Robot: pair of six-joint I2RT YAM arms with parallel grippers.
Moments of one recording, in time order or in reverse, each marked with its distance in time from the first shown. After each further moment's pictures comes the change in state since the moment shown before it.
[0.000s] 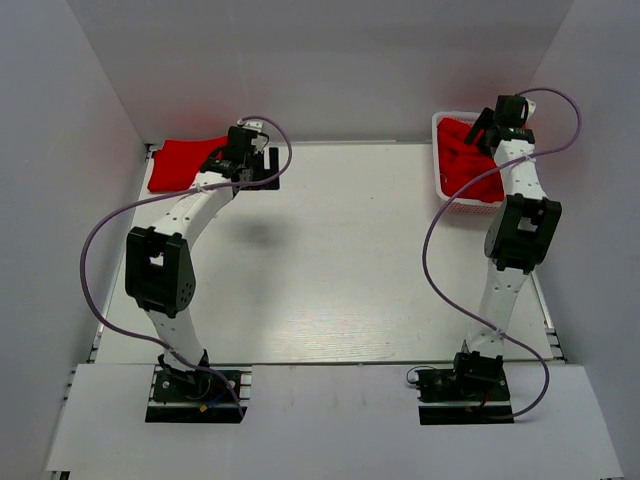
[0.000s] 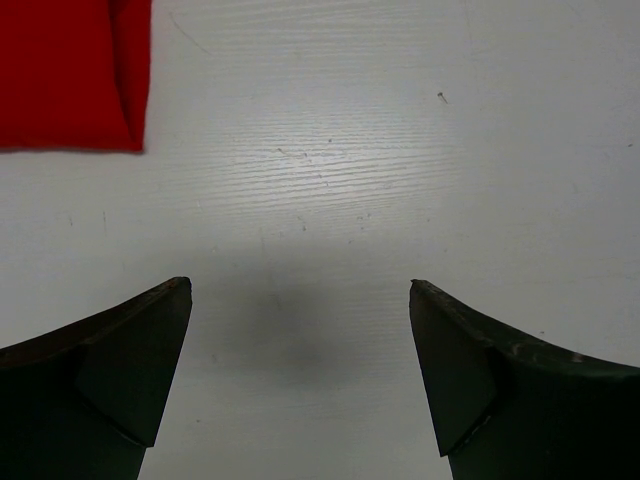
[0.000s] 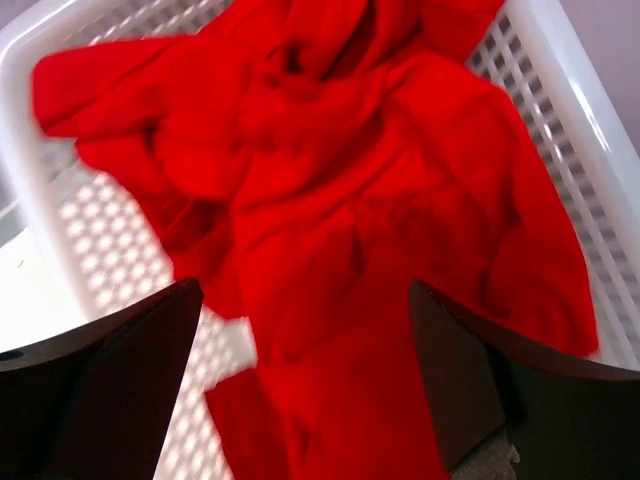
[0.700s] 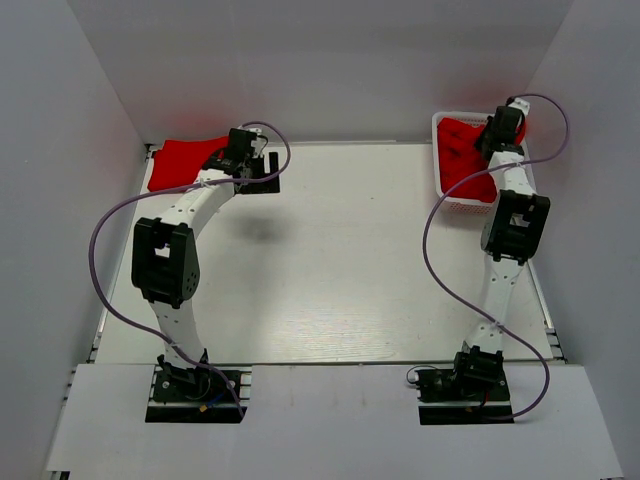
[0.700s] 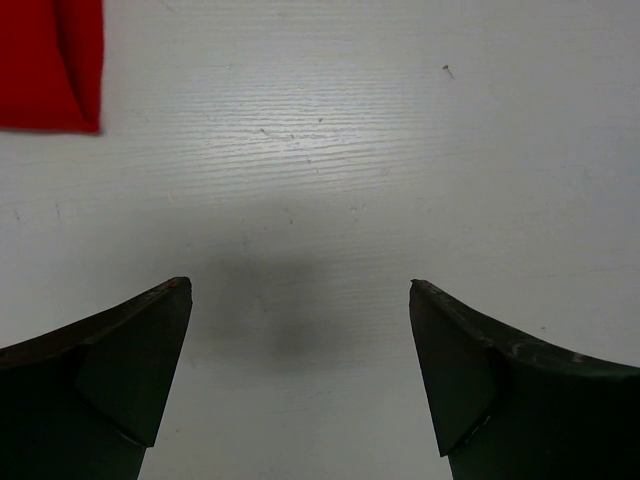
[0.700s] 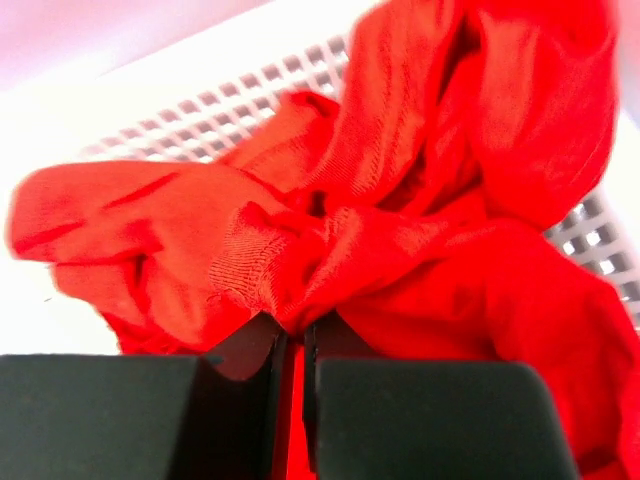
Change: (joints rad) left arm 0.027 0.082 0.031 -0.029 0.069 -0.028; right arm -0.046 0.247 0.062 0.414 -0.079 -0.080
